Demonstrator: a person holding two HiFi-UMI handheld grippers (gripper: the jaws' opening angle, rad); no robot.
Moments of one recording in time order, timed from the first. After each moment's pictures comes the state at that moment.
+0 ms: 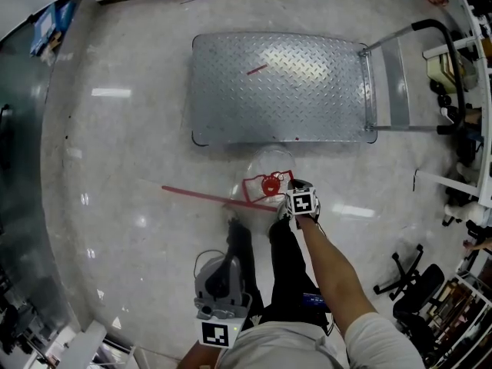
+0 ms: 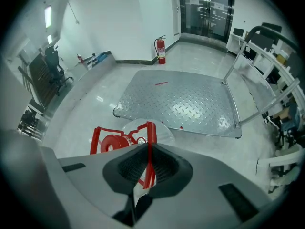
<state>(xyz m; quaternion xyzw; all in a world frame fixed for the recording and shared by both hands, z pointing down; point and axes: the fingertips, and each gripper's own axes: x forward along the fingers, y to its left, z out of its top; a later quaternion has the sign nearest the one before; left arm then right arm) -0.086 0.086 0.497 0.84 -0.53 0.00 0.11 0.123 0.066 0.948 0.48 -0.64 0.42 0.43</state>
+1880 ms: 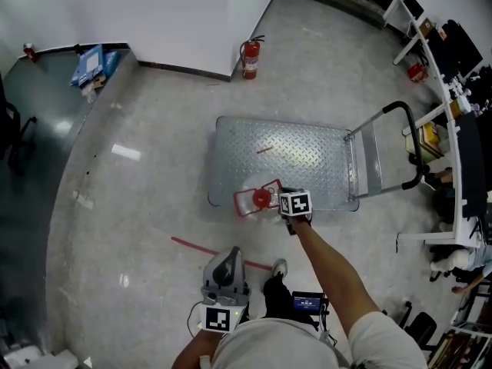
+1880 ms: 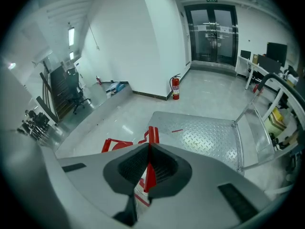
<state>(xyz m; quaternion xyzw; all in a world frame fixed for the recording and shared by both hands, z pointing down) -0.122 0.072 0.369 0.84 -0.54 -0.08 0.02 0.047 -0.110 0.695 0.48 -0.73 0.35 0.33</state>
